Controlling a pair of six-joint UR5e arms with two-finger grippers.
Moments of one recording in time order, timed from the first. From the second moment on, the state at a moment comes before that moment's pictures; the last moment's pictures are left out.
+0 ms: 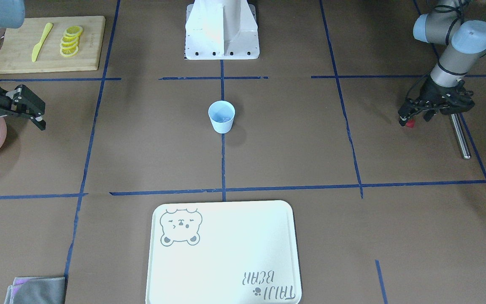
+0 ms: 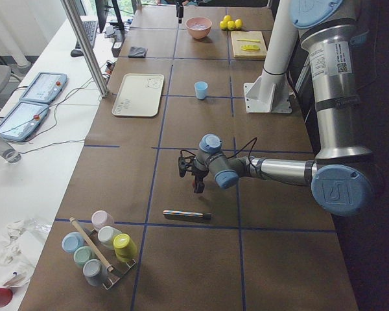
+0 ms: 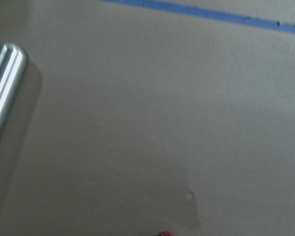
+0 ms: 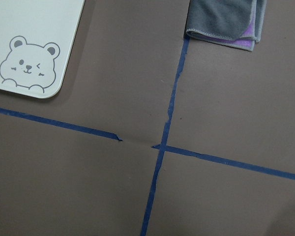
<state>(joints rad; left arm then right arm) -0.77 -1.35 -1.69 -2.42 -1.90 -1.19 1.11 -1.27 1.98 -1.71 2.22 0.50</state>
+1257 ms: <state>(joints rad) -0.77 -1.35 -1.70 -2.42 -1.89 -1.20 1.11 -1.27 2.00 -1.71 2.22 0.50</state>
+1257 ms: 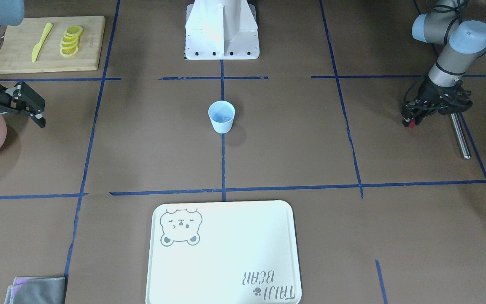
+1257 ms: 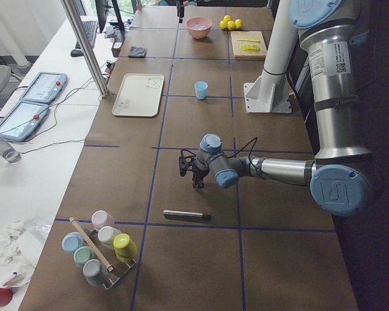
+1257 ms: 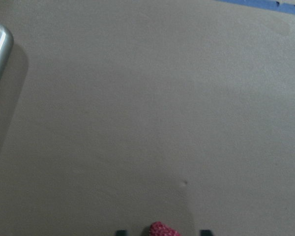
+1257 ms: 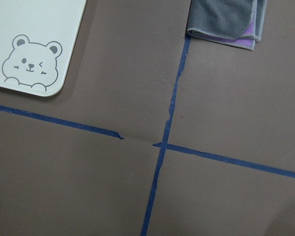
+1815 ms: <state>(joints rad) -0.78 -1.36 -1.84 -2.29 -1.93 -1.20 1.12 -1.29 2.00 -1.71 2.23 0.49</state>
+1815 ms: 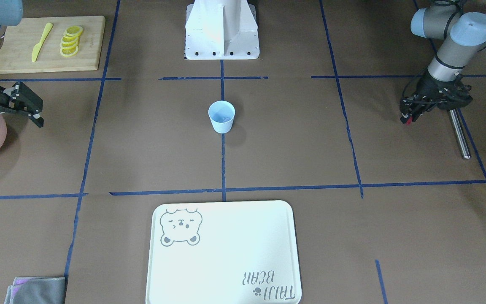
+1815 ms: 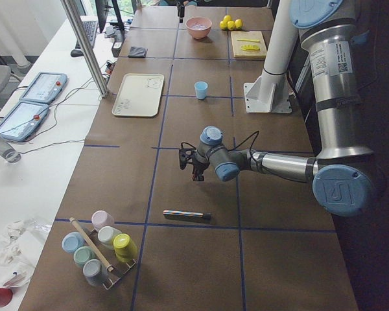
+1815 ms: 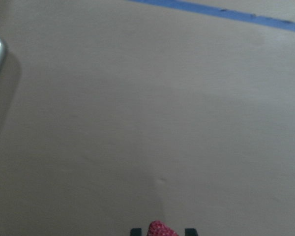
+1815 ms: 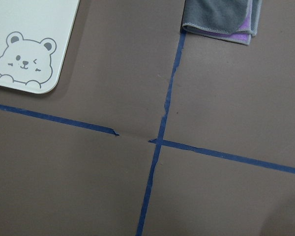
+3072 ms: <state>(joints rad) -0.51 -2.28 -1.86 -1.47 -1.91 -1.57 1.50 -1.54 1.82 -1.70 2.38 -0.08</state>
